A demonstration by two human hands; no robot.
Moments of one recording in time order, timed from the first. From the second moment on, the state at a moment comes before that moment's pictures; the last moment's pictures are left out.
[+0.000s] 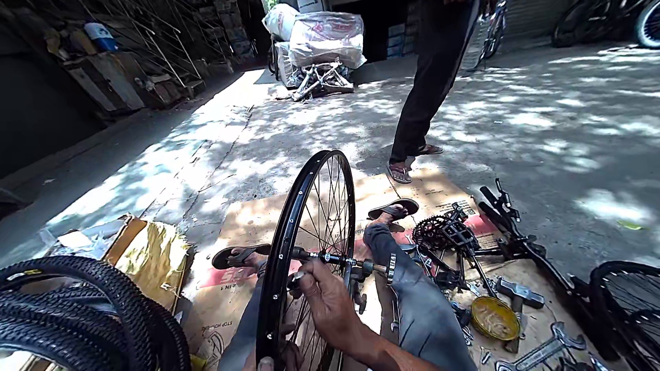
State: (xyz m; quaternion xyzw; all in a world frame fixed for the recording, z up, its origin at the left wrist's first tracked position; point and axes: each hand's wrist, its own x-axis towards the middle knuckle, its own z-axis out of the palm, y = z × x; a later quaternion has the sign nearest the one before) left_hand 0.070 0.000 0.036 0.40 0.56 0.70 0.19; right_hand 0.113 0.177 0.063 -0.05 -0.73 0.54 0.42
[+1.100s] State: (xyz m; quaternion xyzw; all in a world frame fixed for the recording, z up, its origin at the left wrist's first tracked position) left_hand 0.063 -0.044 -0.028 0.14 0.72 0.61 0.31; right_hand 0.151 0.266 -0.182 -0.44 -0.55 0.70 0.12
